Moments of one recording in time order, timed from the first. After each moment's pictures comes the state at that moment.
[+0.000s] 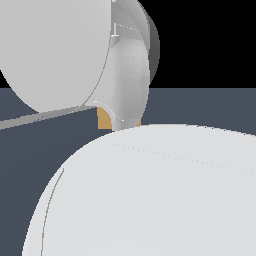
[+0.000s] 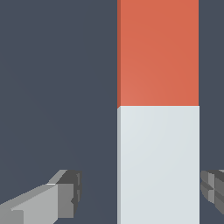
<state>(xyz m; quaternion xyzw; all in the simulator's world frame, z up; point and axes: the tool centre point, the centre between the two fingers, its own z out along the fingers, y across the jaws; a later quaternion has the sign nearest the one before) 0.023 -0.268 0.018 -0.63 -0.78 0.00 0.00</state>
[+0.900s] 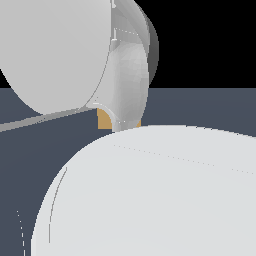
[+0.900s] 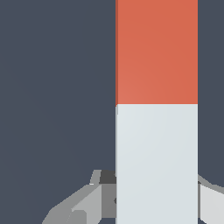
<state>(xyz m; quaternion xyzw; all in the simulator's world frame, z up) 0.023 -0.266 0.017 -0.63 -0.78 0.00 0.00</state>
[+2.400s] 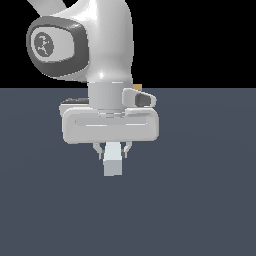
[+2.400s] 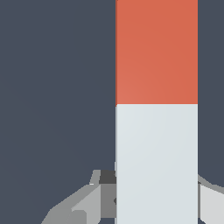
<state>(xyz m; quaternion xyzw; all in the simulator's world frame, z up) -0.034 -0.034 0.046 -0.67 -0.74 0.00 0.00</state>
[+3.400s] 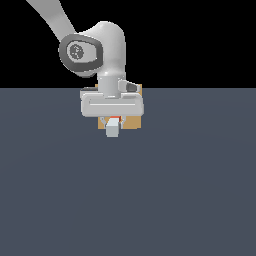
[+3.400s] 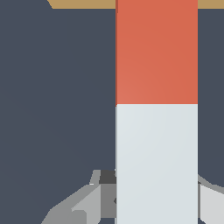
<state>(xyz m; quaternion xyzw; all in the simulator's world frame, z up) -0.049 0.122 0.066 -0.70 -0.71 0.00 0.00</state>
